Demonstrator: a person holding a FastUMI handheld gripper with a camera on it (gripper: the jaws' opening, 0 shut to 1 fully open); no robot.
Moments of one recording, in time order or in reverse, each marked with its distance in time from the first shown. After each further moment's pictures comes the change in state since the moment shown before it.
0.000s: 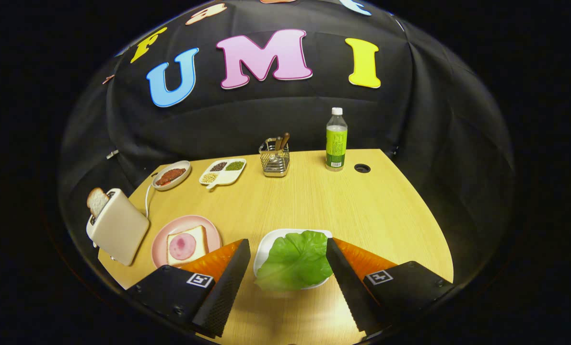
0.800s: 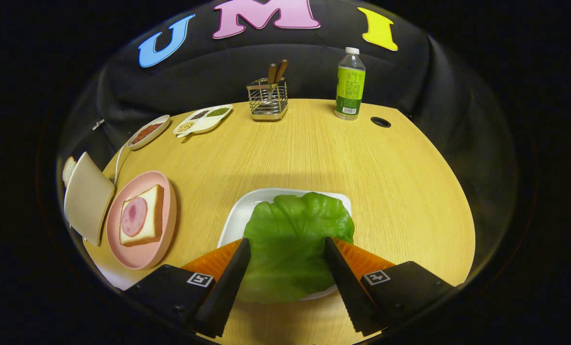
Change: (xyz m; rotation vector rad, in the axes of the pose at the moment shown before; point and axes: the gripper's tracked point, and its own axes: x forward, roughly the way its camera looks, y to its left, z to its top) arm 0.086 -0.015 -0.082 -0.045 0.226 -0.018
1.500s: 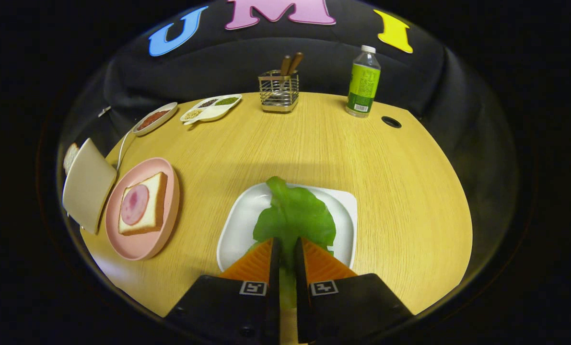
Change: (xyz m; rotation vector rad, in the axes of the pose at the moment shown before) arm 0.002 0.007 -0.006 -0.035 0.054 0.020
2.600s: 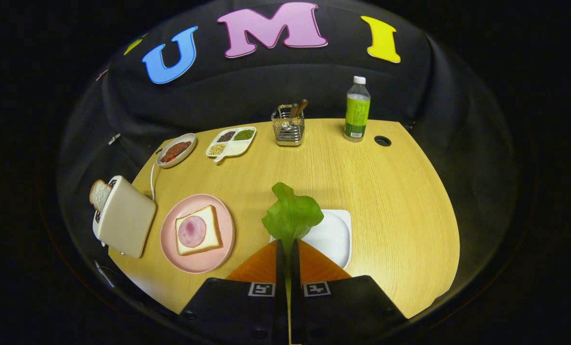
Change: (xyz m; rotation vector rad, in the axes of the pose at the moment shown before) arm -0.110 0.045 0.065 0.055 -0.083 0.061
